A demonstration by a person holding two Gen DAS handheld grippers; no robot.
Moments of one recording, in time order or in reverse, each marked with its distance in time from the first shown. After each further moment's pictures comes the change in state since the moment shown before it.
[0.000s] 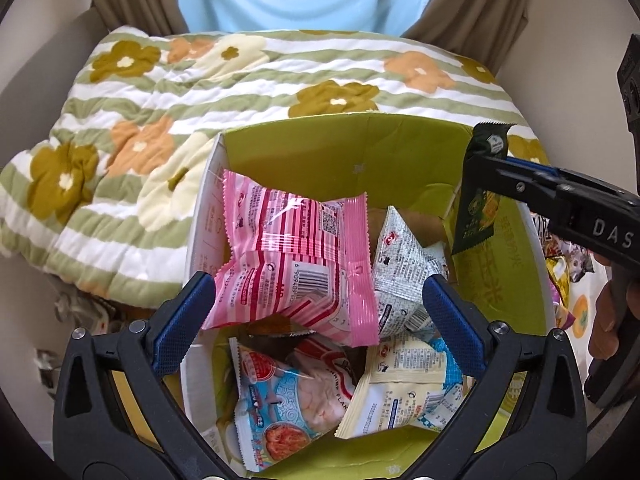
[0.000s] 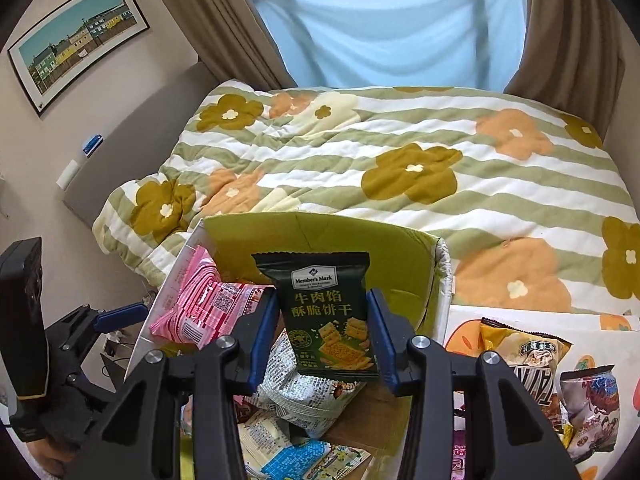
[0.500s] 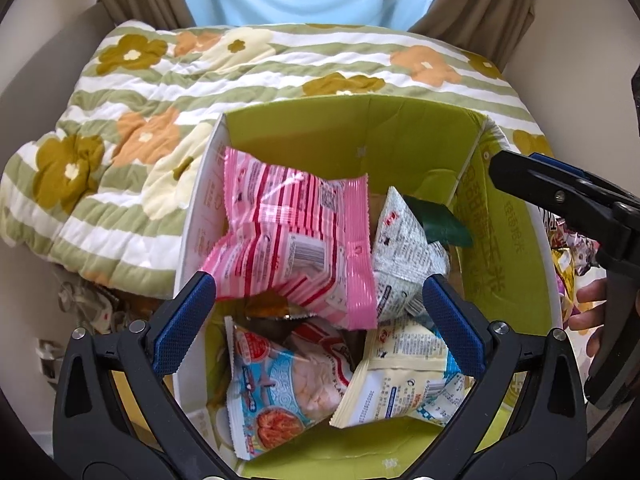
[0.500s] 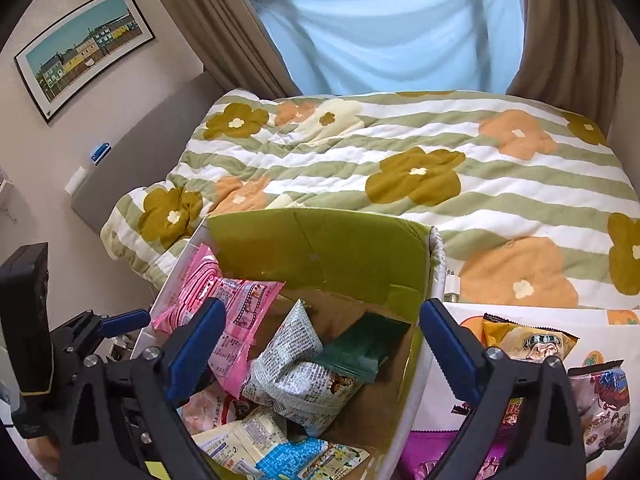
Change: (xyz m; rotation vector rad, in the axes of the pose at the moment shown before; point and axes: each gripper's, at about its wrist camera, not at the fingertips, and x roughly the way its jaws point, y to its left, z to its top) left arm -0.001 -0.007 -0.015 -0.015 0.020 0.022; right arm -0.009 -0.011 -0.016 0.010 -0.046 0.034
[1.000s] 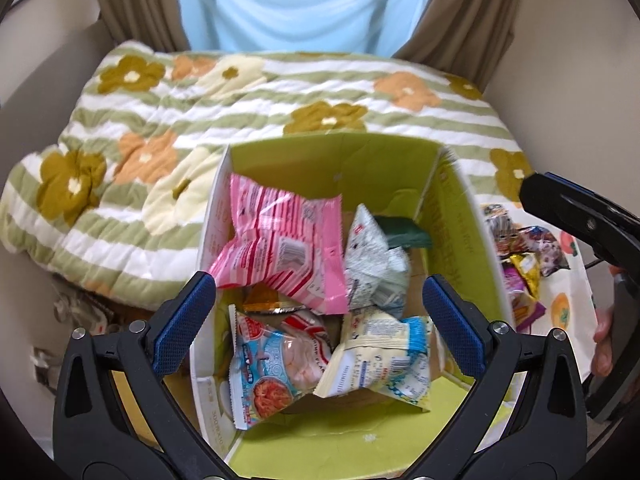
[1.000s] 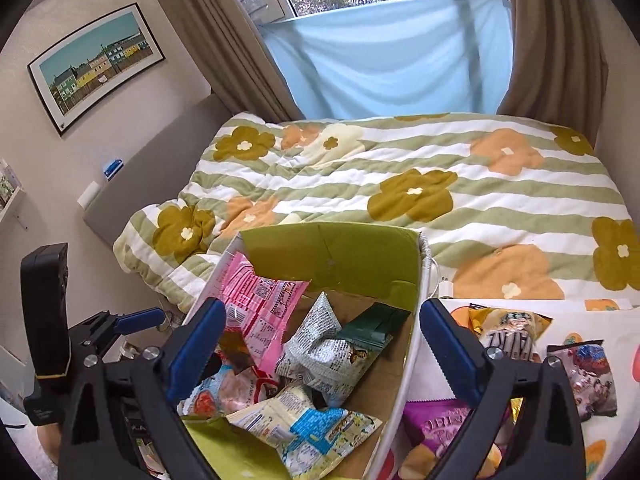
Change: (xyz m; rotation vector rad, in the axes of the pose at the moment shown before) left arm -0.065 -0.006 -0.008 0.025 -0.109 -0.046; right arm -0.069 0.023 -0.010 0.010 -0.087 -0.009
